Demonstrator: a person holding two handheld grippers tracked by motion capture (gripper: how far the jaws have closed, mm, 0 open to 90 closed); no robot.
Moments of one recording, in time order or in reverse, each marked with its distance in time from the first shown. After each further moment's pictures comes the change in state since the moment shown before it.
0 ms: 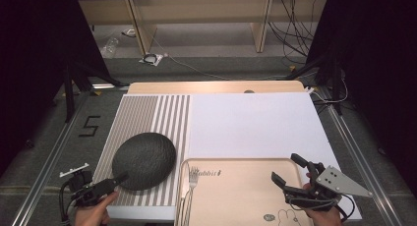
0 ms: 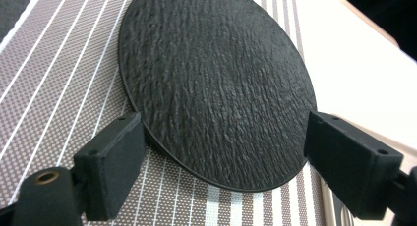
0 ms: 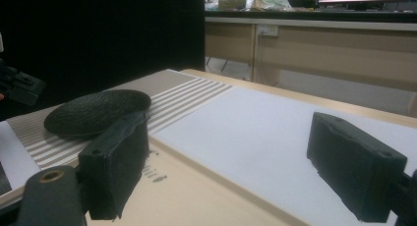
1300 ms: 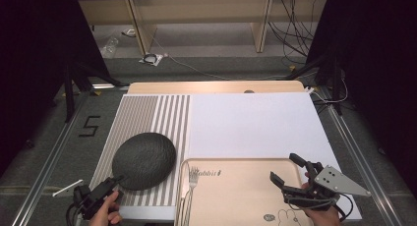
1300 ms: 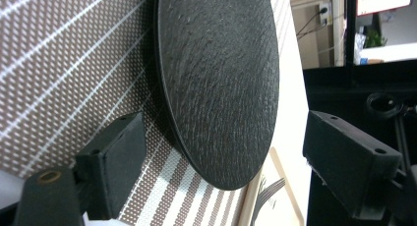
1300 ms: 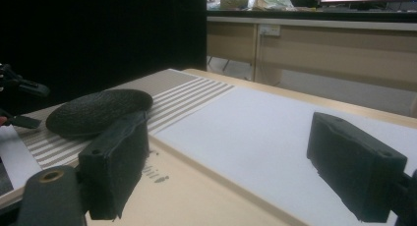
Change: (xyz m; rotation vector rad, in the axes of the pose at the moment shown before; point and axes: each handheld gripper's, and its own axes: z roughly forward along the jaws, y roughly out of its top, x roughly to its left) left arm 0.027 -0.032 0.018 -0.006 -0.191 -0.593; right arm 0.001 0.000 0.003 -0.003 0.010 -0.004
